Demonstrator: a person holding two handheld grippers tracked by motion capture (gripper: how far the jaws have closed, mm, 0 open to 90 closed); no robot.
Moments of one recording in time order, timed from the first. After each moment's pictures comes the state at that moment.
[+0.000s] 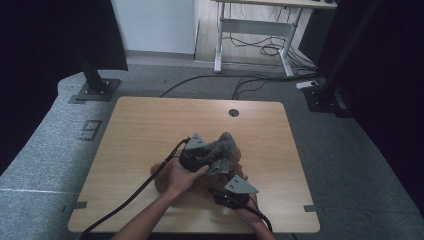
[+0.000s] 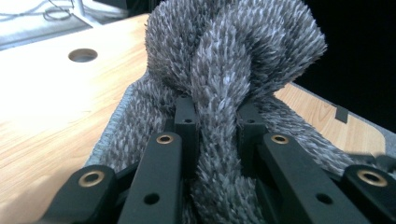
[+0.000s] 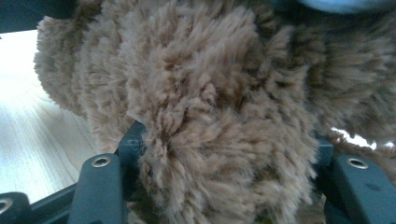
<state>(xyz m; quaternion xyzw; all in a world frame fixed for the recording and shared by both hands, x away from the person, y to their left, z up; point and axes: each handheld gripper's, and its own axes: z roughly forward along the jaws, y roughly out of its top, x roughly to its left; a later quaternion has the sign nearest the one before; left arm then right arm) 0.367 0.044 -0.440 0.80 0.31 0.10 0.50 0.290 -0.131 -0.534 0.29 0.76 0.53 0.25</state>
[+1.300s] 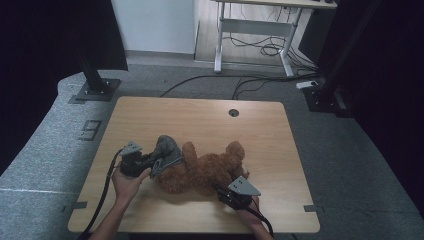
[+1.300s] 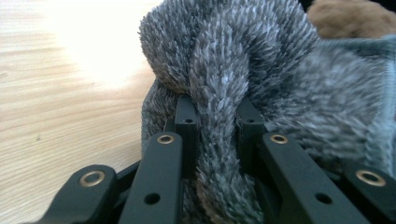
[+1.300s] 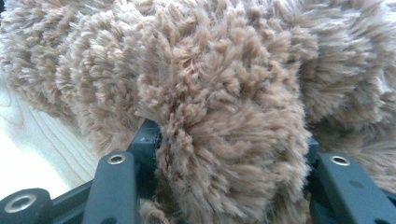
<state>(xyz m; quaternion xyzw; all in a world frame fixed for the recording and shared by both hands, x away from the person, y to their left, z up) 0.350 0.215 -0.472 0.73 0.44 0.14 0.50 0.289 -0.137 -0.544 0.33 0.74 0.52 0.28</state>
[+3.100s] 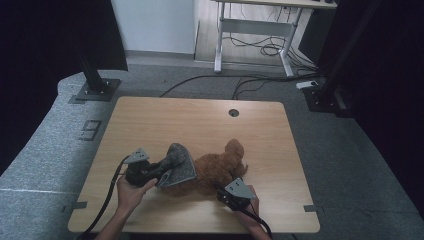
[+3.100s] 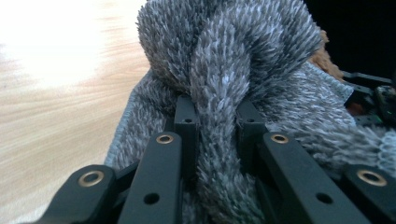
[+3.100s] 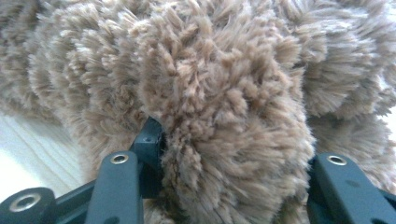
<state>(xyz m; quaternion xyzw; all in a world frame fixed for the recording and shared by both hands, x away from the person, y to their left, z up) 0.321 0.202 -0.471 0.76 0.40 0.08 0.51 0.286 -0.131 -0.548 0.34 0.74 0.48 0.33</state>
